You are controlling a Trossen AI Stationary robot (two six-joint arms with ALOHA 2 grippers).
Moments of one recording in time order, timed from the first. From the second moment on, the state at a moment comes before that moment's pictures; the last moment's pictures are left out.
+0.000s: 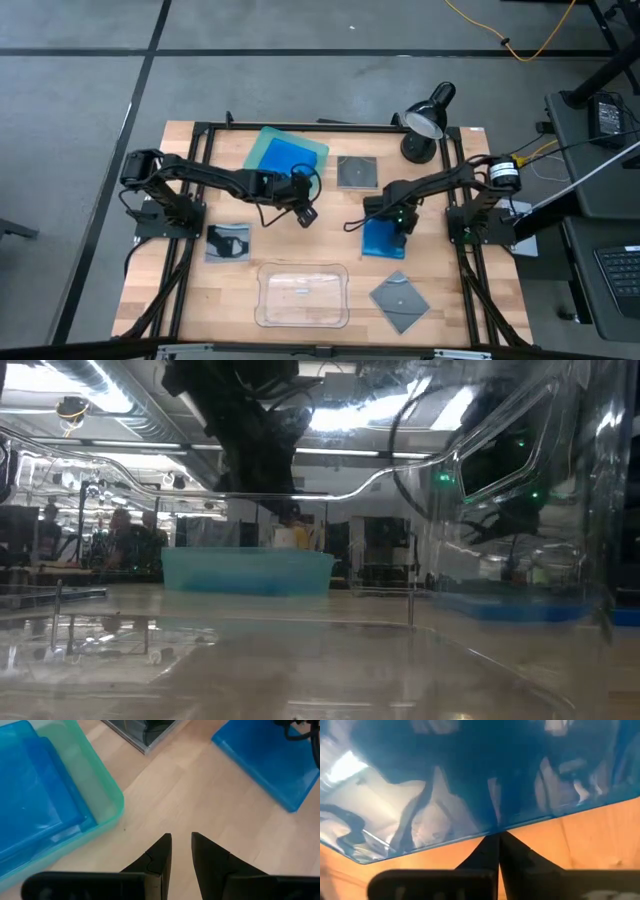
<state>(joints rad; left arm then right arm) 0.02 1.58 1.04 -0.37 -0.21 -0.63 -0.06 1.75 0.88 -0.99 -0.14 0.40</state>
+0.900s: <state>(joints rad) 0.01 1.35 1.04 -0.47 -0.23 -0.64 -0.14 1.64 0.97 -0.41 -0.12 0.26</state>
